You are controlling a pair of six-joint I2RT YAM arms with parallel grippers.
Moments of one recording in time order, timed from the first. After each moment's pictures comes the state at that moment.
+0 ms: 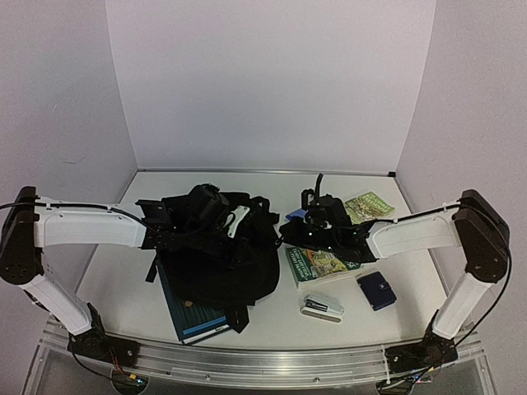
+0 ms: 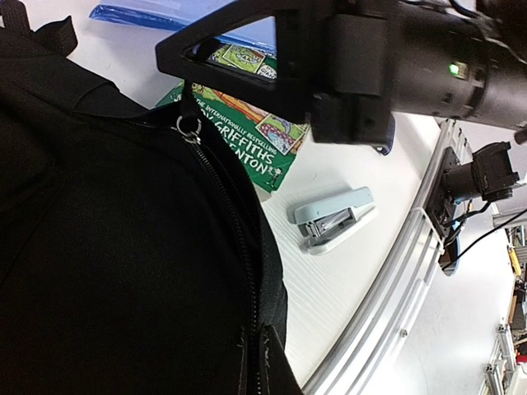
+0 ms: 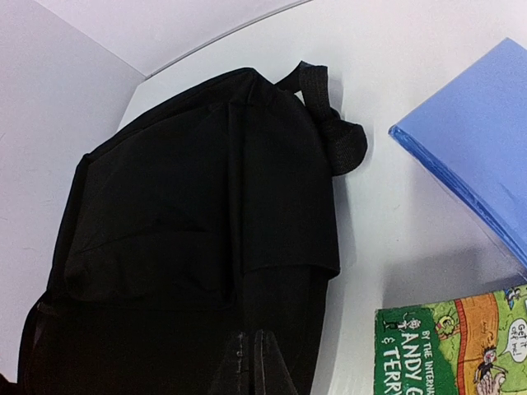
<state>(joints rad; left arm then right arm) -1.01 1.54 1.06 -0.26 0.24 -0.44 0.86 1.71 0.93 0.26 0.14 0.81</state>
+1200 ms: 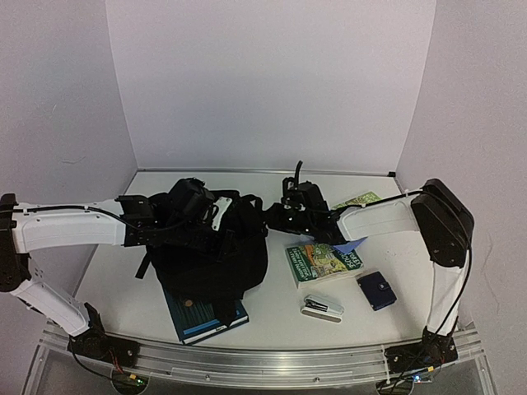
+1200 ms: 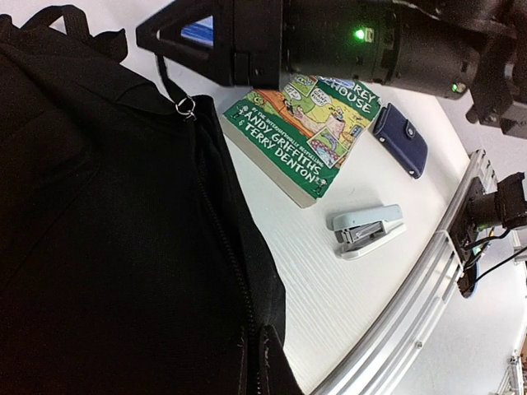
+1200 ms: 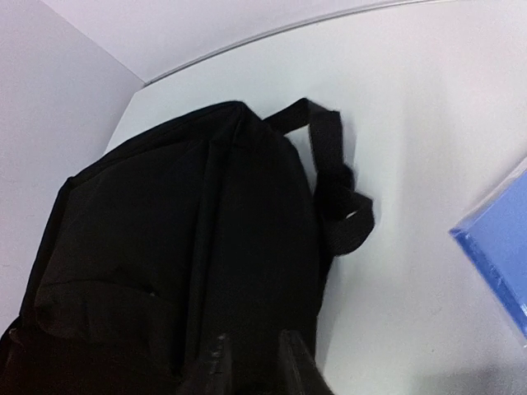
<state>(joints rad) -0.99 1.42 1.04 -0.37 0.10 -0.48 0.80 1.99 1.23 0.26 0.09 0.71</state>
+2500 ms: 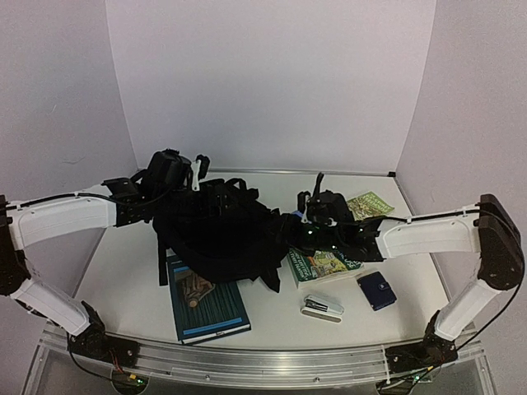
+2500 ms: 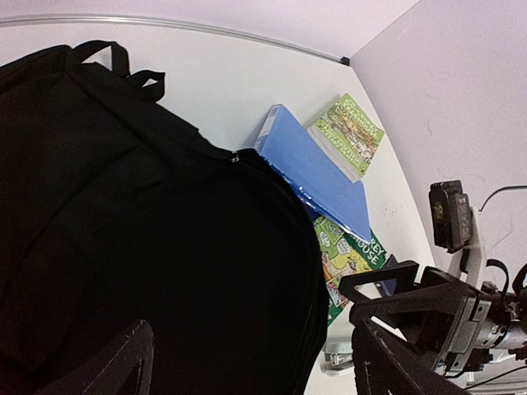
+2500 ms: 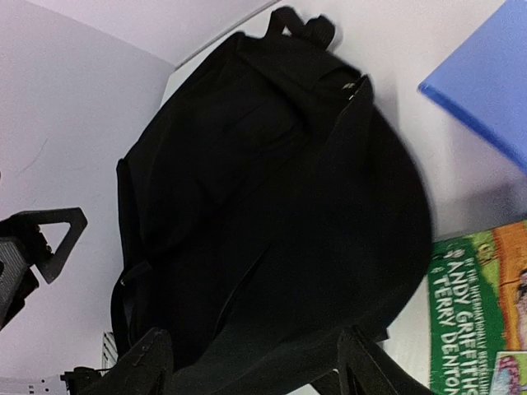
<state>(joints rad) -0.80 1.40 1.09 -0.25 0.03 -0.66 0.92 1.62 0.97 0.12 0.04 1.00</state>
